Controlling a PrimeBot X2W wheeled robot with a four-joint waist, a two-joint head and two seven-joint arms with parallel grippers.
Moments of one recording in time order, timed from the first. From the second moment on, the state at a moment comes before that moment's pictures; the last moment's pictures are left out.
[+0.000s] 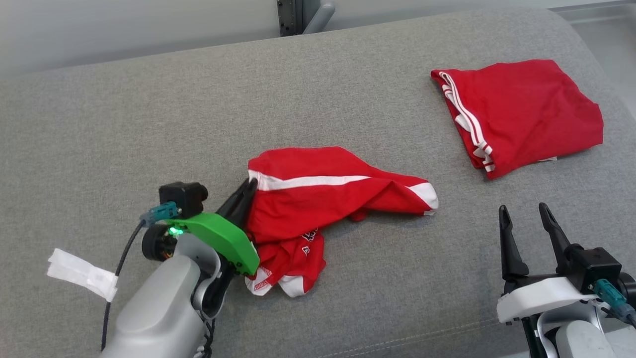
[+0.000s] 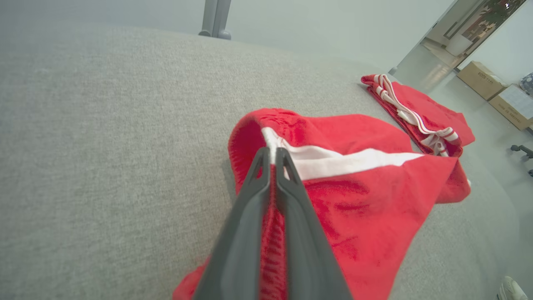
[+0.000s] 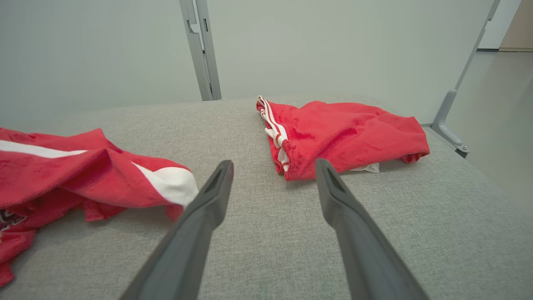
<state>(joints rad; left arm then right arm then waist) -0.54 0.18 -0.64 0.67 -0.83 -0.13 -0.13 -0.05 -0.07 -0.06 0.17 0.10 0.13 -0.26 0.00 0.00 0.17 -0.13</state>
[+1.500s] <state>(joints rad) -0.07 0.26 -0.61 0.41 -0.80 -0.13 -0.26 0.02 -0.08 -0.07 0.22 0.10 0.13 -0.26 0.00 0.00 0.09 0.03</state>
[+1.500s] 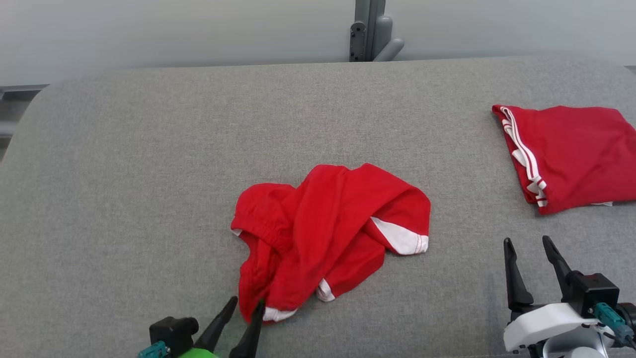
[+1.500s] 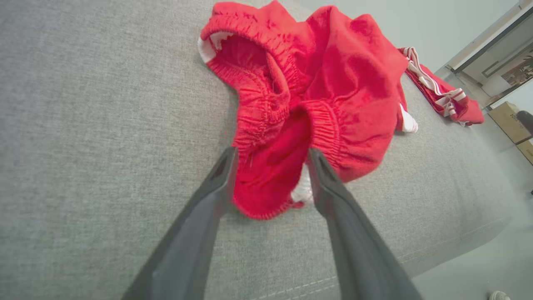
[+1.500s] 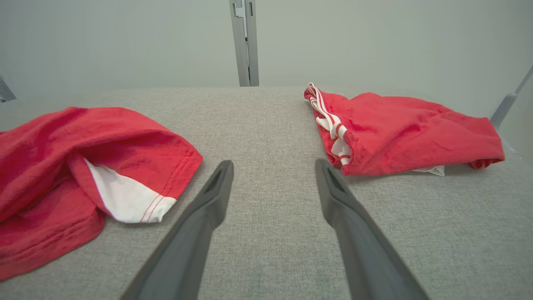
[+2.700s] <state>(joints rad) 0.28 0.06 -0.01 0.00 -0.19 -0.13 -0.26 0.09 -0.09 -0.07 0.20 0.08 0.13 -0.26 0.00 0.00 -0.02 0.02</state>
